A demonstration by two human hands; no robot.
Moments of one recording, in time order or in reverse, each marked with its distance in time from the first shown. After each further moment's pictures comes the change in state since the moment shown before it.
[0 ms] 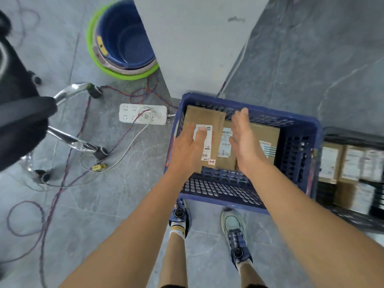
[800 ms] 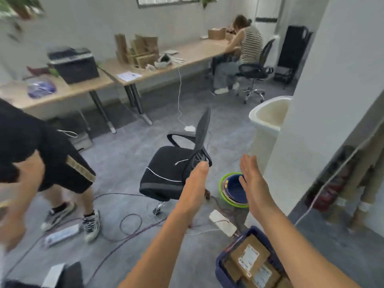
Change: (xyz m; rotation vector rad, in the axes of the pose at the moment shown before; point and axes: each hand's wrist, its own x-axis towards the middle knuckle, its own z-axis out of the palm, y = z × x) left_hand -0.547 0.224 -0.201 -0.581 0.654 0.294; right_hand -0.522 -0.262 0.086 -0.211 -0.782 -0.620
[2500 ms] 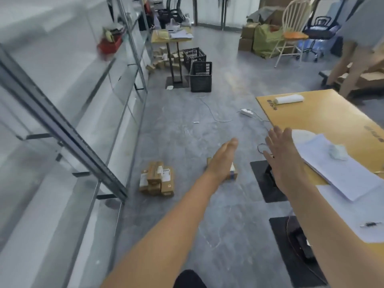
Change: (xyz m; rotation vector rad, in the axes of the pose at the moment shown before) left_hand -0.774 -0.258 -0.487 -0.631 1.805 -0.228; right_hand -0.718 0.223 0.695 -0.286 -1.975 0.307
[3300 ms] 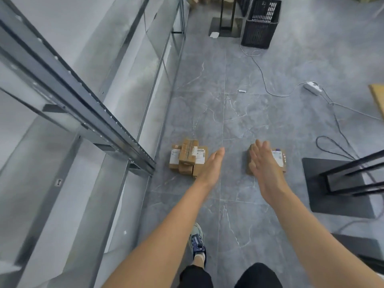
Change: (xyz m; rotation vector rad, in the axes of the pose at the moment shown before) left_hand 0.181 -0.118 -0.283 -0.137 0.228 -0.321; right_hand 0.186 0.175 0.286 -0.101 -0.154 0.446
